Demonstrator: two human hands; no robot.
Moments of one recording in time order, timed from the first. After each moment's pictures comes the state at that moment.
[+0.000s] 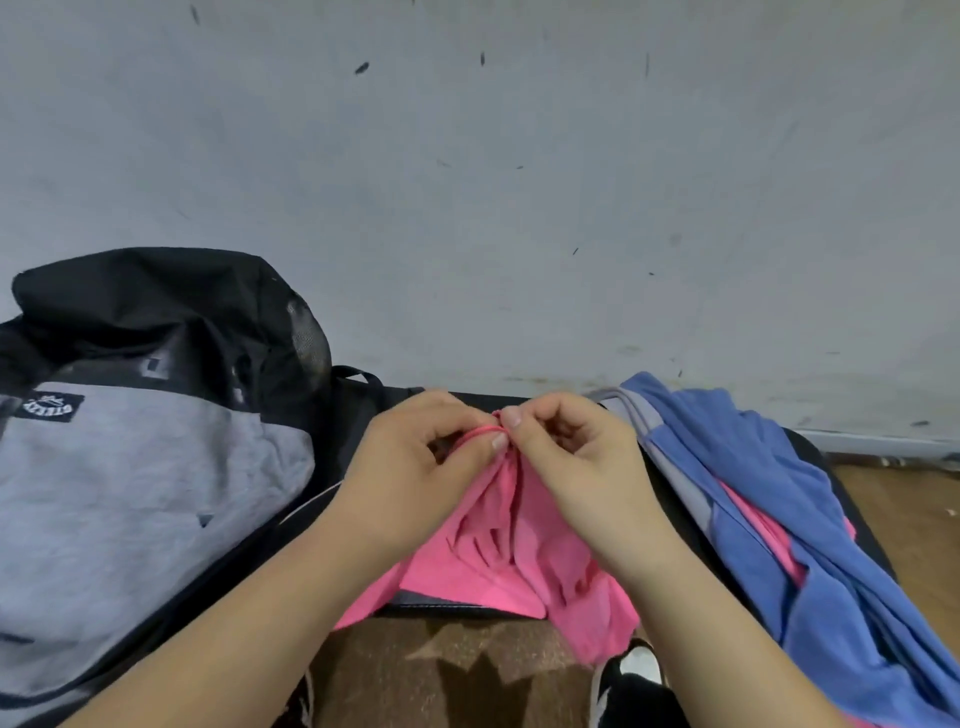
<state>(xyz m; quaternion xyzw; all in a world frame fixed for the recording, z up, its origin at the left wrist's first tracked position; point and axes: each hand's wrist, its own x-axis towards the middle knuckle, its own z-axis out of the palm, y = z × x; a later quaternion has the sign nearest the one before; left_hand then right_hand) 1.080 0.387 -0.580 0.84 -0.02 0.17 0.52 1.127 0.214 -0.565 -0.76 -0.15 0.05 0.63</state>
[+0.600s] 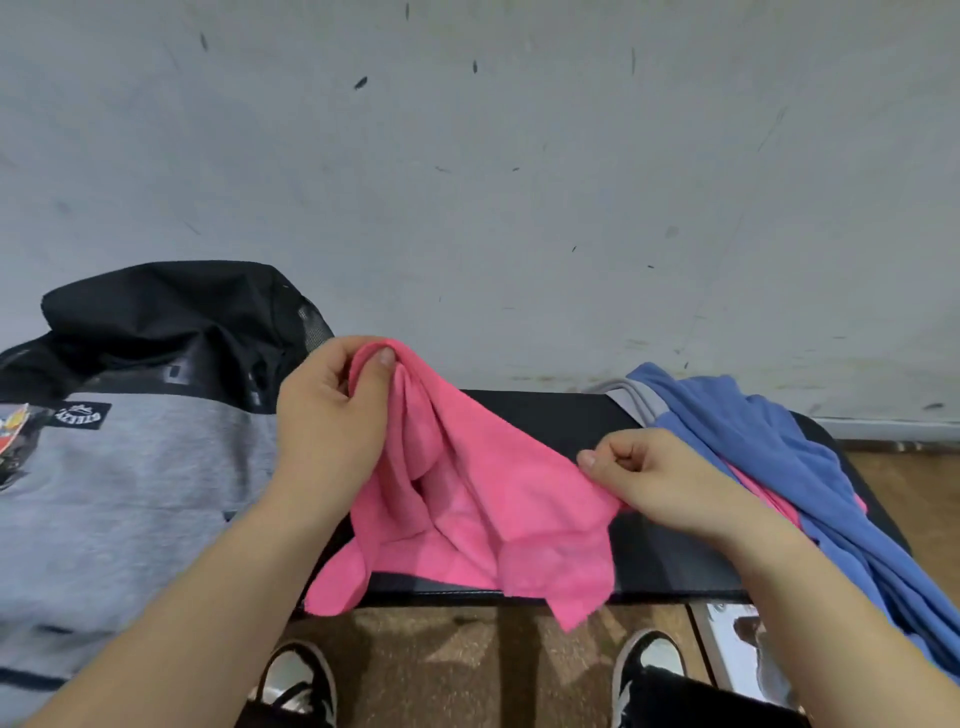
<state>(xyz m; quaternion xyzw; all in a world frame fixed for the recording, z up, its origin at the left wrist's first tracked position) 1.087 0.429 -0.574 0.76 0.19 0.30 0.54 1.158 0.138 -0.592 -0.86 -0.19 0.20 0.43</state>
